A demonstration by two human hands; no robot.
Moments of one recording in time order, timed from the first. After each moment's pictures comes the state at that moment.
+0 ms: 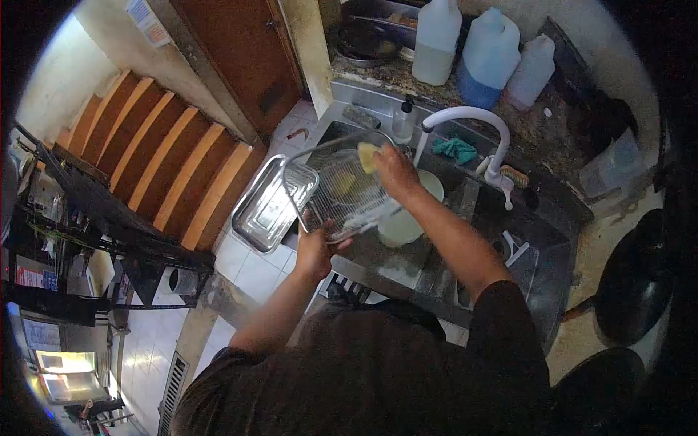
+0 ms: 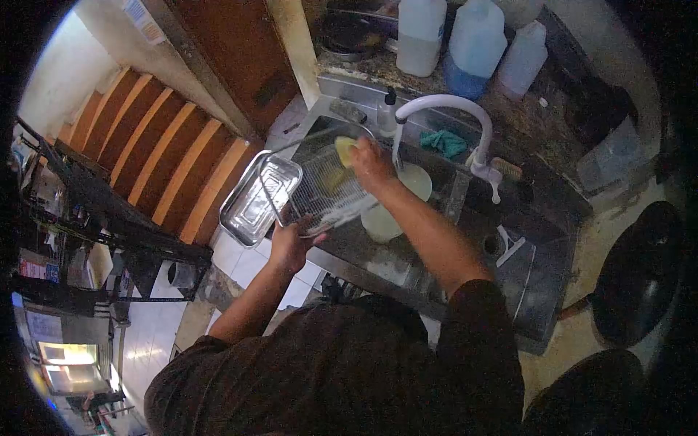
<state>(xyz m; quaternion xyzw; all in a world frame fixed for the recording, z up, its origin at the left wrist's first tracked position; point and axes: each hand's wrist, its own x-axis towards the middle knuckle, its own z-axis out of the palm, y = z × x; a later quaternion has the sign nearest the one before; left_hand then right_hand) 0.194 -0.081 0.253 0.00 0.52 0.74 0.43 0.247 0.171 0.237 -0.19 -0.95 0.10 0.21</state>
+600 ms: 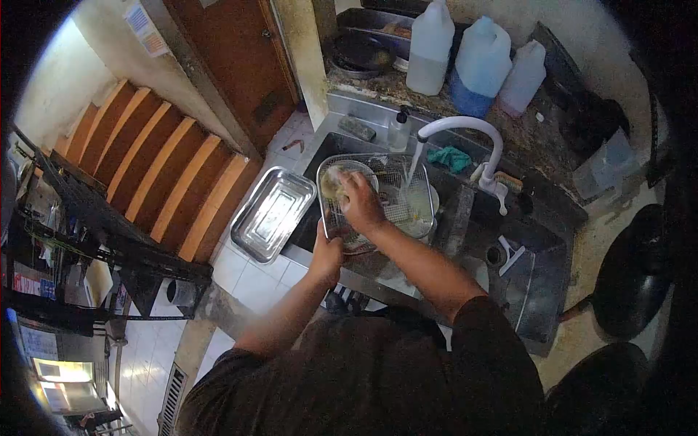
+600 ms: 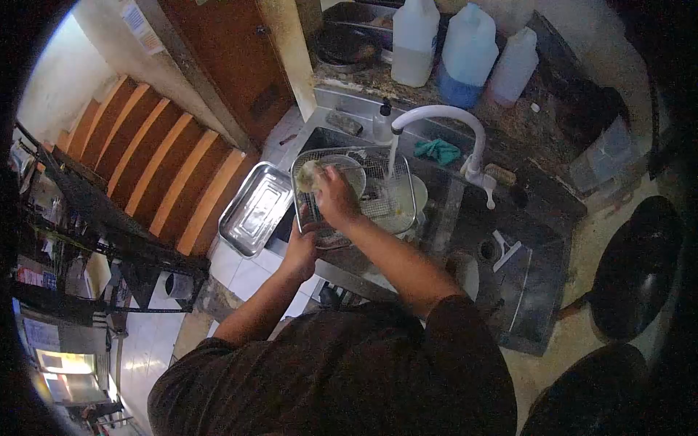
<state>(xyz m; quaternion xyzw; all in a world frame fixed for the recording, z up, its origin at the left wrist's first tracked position) 0.201 -0.064 0.239 0.13 0.57 0.68 0.45 0.230 0.081 0.251 -0.19 -0.87 0.30 0.34</state>
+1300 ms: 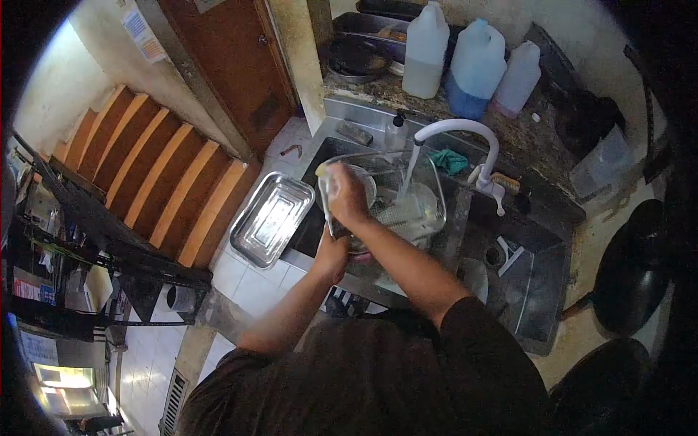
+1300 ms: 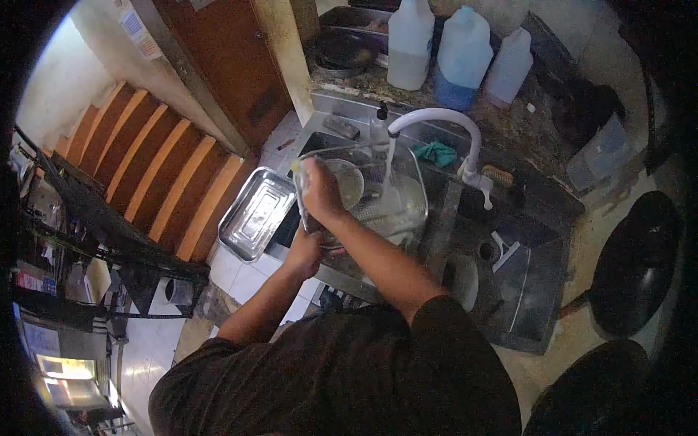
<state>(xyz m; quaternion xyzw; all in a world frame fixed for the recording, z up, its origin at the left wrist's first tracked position) 0.196 -0.044 0.216 0.19 0.52 0.70 0.45 0.190 0.078 0.258 -0.18 -0.78 0.34 0.49</state>
